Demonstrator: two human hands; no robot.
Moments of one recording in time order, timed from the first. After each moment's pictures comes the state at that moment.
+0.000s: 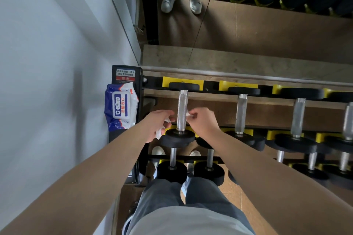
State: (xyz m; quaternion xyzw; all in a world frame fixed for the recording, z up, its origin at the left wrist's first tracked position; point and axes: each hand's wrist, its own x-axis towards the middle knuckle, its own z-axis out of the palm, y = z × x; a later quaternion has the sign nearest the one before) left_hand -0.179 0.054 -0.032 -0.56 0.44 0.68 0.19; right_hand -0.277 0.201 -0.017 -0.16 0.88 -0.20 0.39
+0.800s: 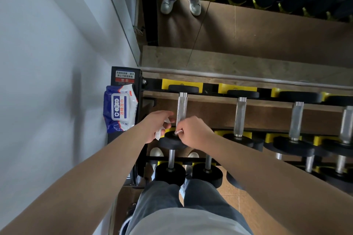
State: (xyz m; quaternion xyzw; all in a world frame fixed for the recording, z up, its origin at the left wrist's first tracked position) left_hand -0.183 0.051 -0.038 -0.54 0.44 0.69 0.19; right_hand -0.266 0.192 -0.014 -0.42 0.81 -0.02 0.41
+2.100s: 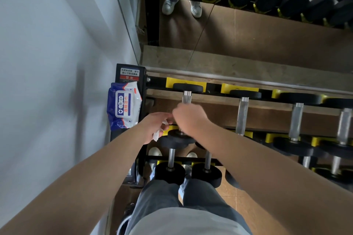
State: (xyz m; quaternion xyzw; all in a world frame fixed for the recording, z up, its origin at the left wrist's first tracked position) left_hand -0.163 0.041 -0.049 -0.55 0.44 0.68 0.20; right_hand -0.261 0.139 0.029 -0.52 0.80 0.15 0.26
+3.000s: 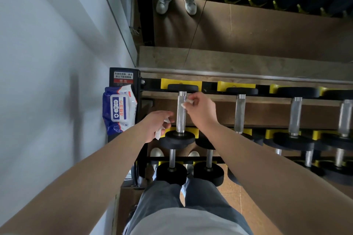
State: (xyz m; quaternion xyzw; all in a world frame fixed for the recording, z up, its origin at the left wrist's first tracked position) left_hand -0.184 0.049 -0.039 -0.53 0.46 0.68 0.21; right_hand -0.291 0.178 -0.014 -0.09 0.88 -0.35 0.29
